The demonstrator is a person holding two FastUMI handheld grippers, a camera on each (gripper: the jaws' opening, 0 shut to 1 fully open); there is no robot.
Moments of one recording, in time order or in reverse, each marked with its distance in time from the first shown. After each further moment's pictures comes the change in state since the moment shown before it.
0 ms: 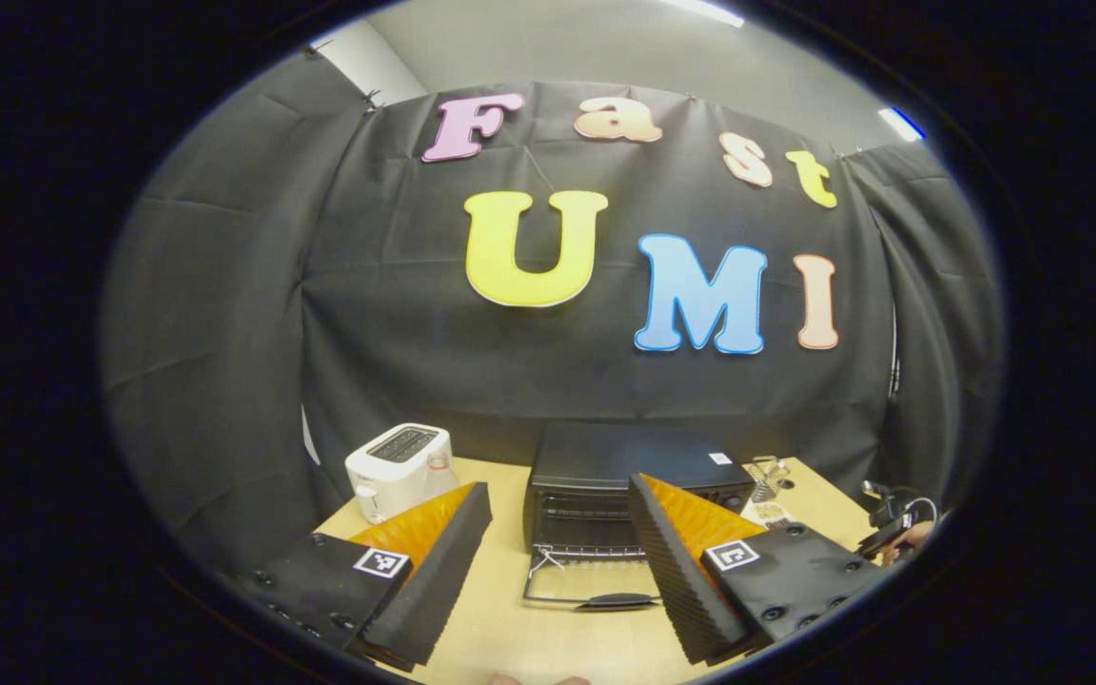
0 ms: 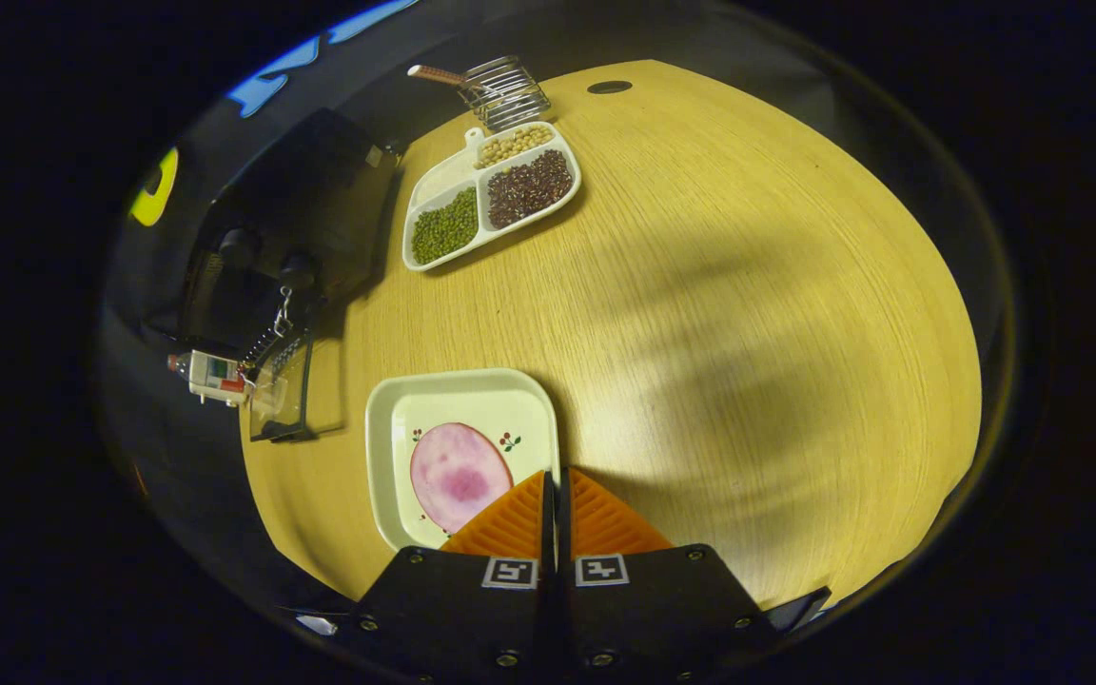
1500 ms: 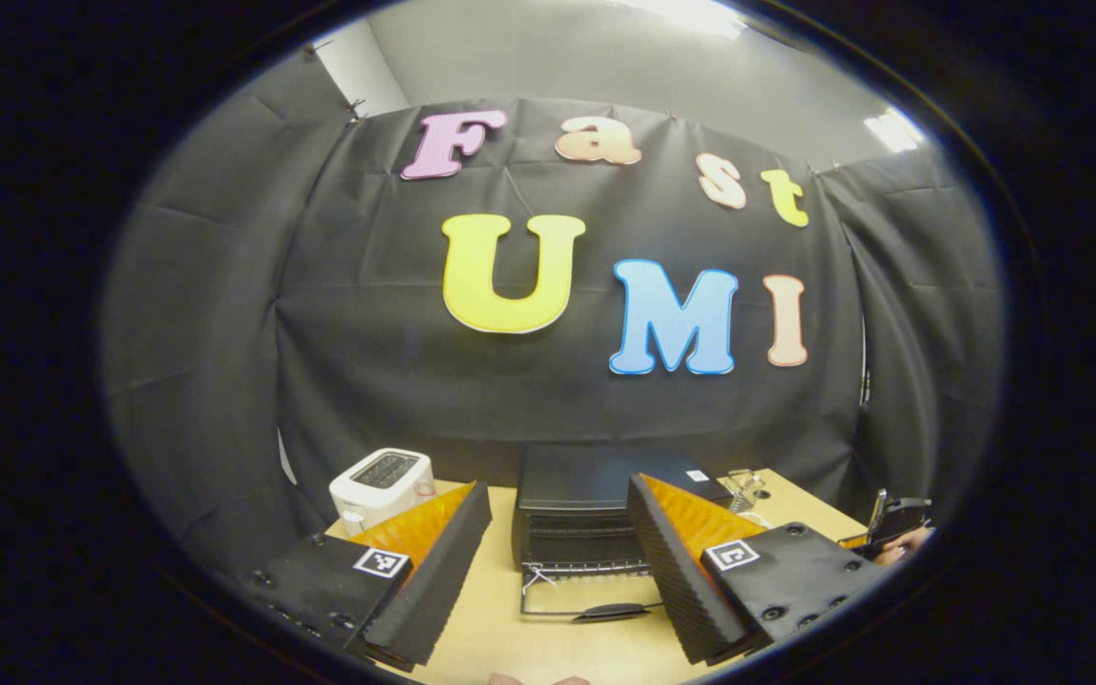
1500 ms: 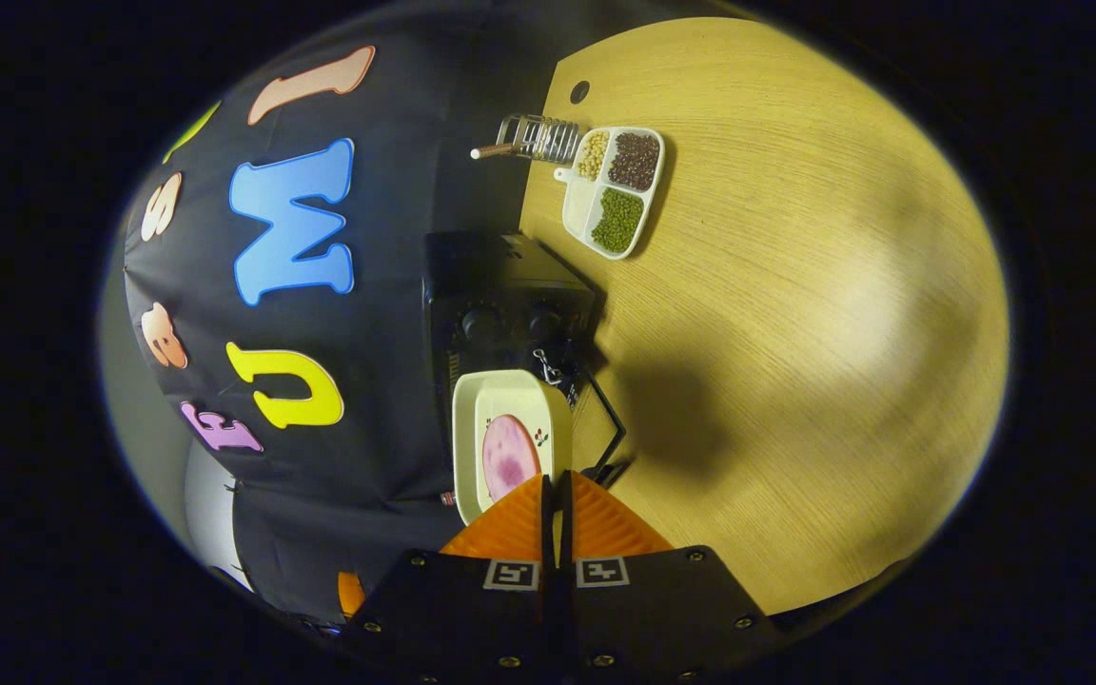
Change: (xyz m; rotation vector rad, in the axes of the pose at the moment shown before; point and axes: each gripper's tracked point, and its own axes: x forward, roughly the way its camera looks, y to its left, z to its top) left arm -0.009 0.017 0.035 -0.004 -0.078 -0.096; right arm -0.055 0.201 -0.017 0.573 -0.206 0.630
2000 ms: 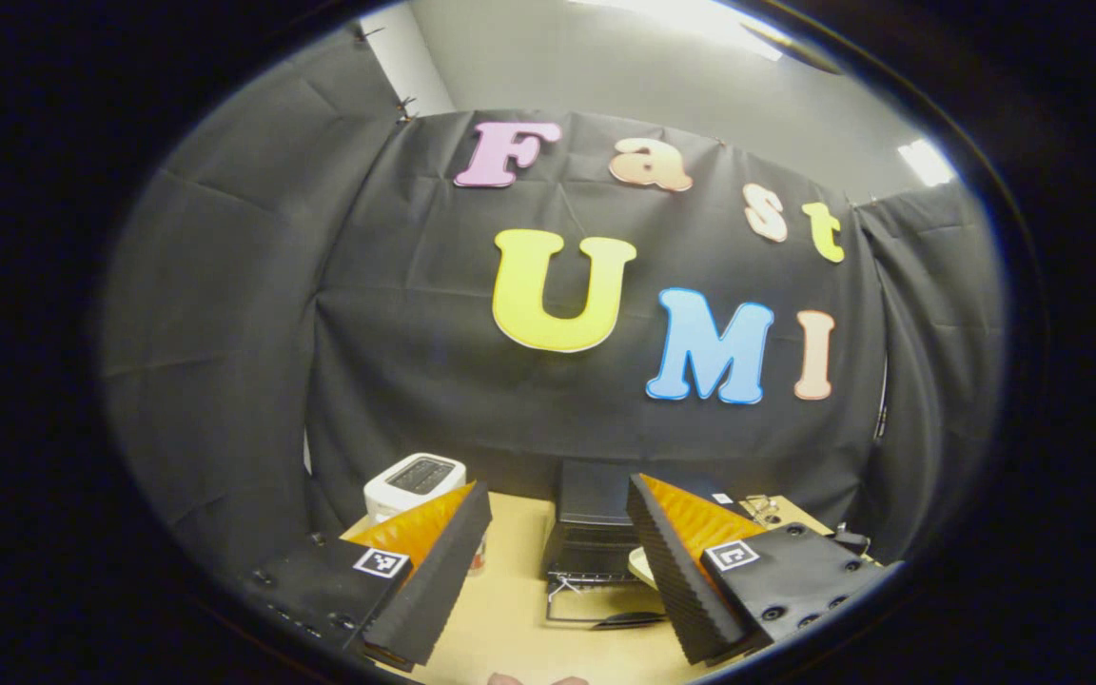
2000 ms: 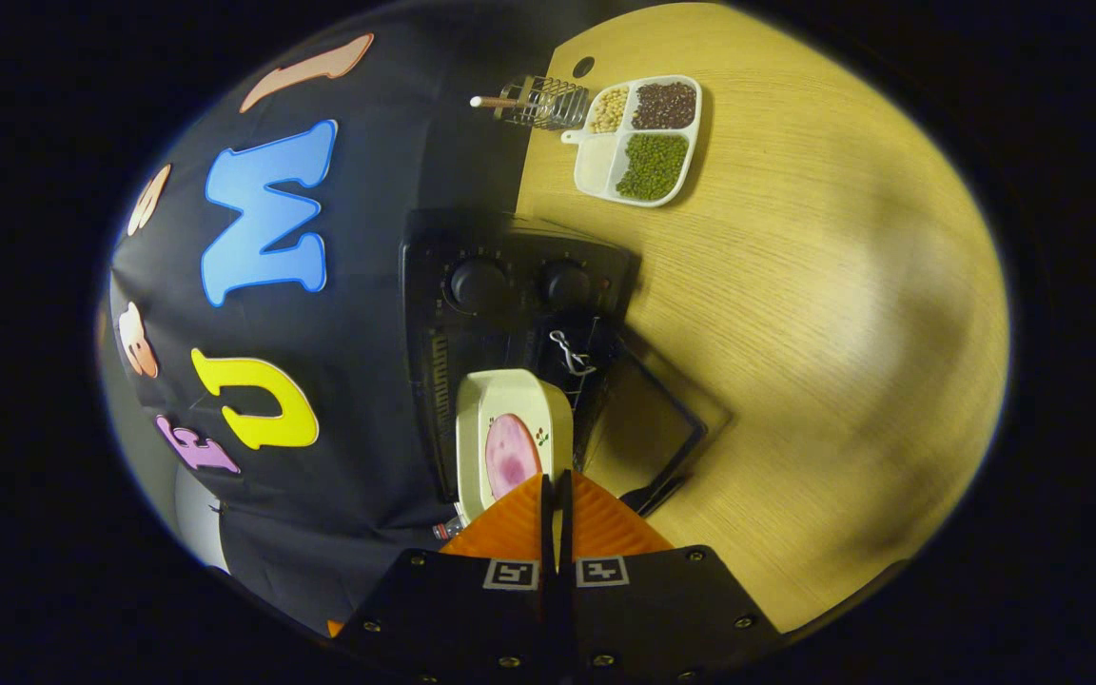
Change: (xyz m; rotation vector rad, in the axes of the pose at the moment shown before) left arm -0.020 0.067 0.012 -0.078 -0.026 0.090; right arm 0.110 0.028 -0.017 0.065 -0.093 -0.018
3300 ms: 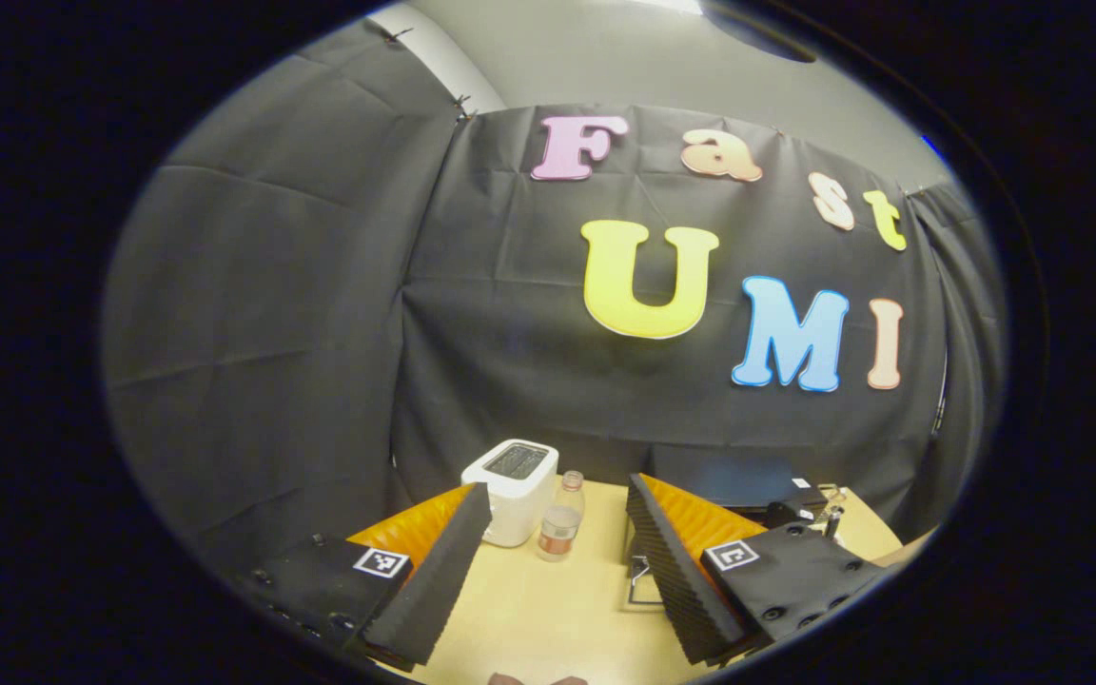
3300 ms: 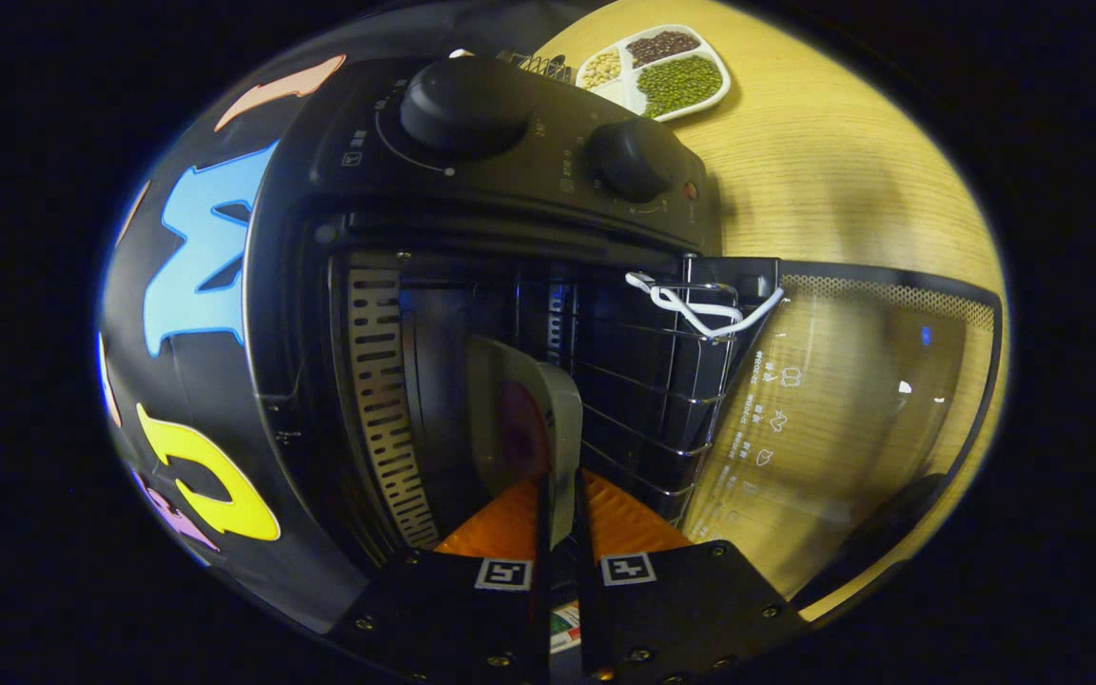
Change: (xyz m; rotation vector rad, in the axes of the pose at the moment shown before) left arm -0.024 0.068 -0.009 0.005 0.037 0.186; right arm 0.149 0.043 -0.004 0.101 -0.244 -0.035
